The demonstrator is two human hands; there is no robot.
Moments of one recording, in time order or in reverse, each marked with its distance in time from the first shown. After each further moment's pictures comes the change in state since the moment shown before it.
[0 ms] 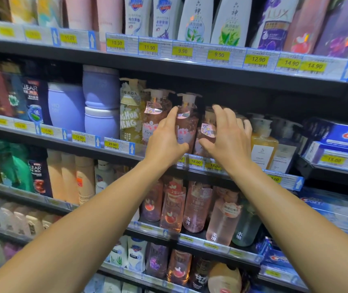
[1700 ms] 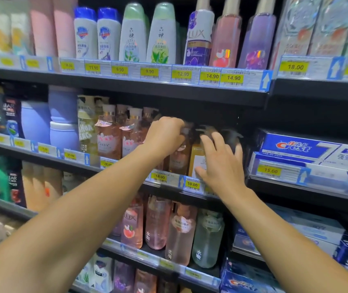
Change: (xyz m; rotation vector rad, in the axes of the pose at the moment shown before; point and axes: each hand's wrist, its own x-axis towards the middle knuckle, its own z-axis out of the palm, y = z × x) left_hand 0.046 0.126 0.071 0.389 0.043 0.198; right_hand -0.032 0.129 -0.028 -0.037 -0.114 -0.096
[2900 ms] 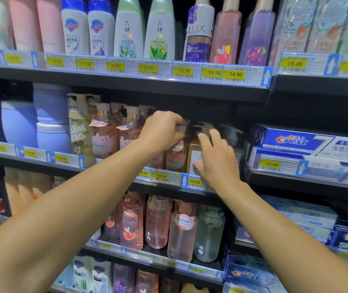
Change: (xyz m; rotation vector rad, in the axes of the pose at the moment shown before) left_hand 0.004 -0.017 -0.009 -0.148 -0.005 0.104; right_hand 0.007 -0.016 0.009 0.011 -0.005 0.055
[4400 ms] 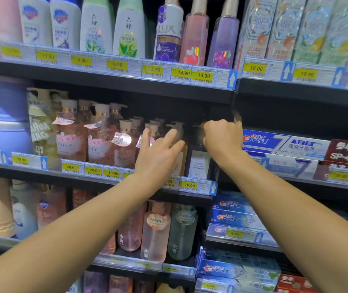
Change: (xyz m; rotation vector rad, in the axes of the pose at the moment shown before) left_hand -0.046 0.036 0.076 0.388 0.218 0.262; right_hand 0.034 0.049 -0.067 -0.378 -0.107 0.150
